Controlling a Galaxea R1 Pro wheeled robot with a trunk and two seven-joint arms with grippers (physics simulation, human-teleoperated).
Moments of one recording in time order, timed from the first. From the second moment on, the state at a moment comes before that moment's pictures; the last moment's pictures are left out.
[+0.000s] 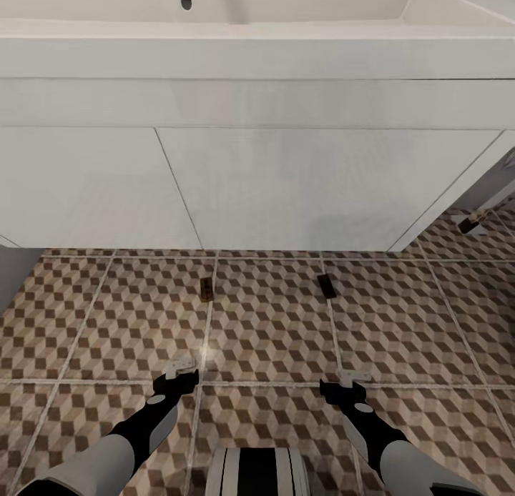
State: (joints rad) left arm -0.69 0.00 -0.32 -0.28 0.40 -0.12 0.18; right arm -0.68 0.03 -0.13 -0.22 0.09 -0.12 -0.08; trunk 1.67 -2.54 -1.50
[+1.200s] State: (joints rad) left arm -0.69 0.00 -0.32 -0.27 0.39 -0.12 0.18; right arm -0.68 0.03 -0.13 -0.22 0.09 -0.13 -0.08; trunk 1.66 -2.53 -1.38
